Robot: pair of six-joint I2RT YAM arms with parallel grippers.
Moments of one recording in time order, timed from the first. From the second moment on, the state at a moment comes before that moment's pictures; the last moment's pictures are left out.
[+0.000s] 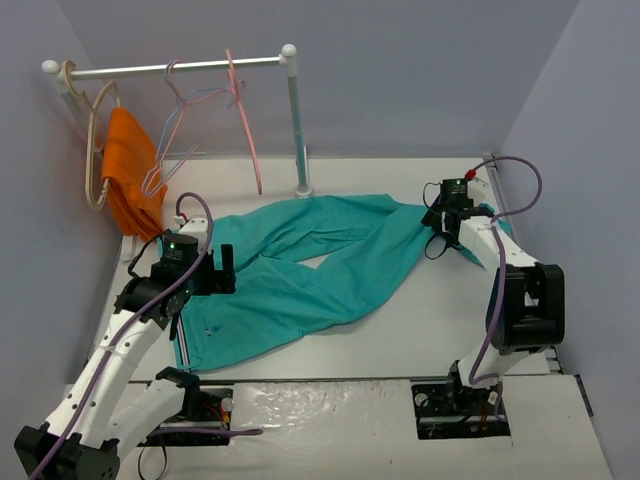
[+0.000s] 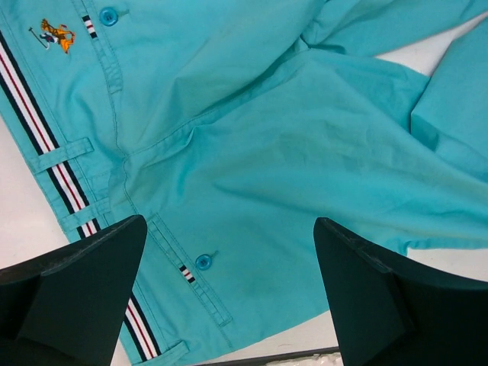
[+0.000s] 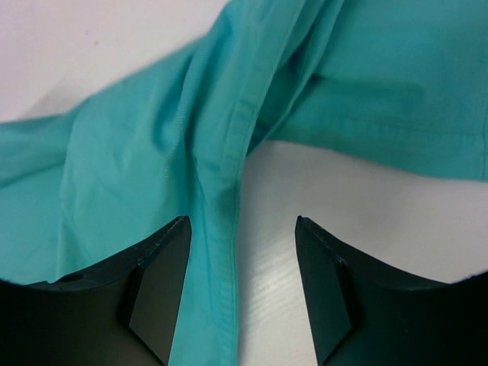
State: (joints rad) left arm -0.29 0.86 0.86 -0.76 -0.08 -0.24; right arm 0.05 1.61 1.08 -0.35 0.28 0.60
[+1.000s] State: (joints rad) left arm -0.29 0.86 0.84 -0.74 -0.08 -0.20; right arm 0.02 1.78 1.35 -0.34 0.33 0.62
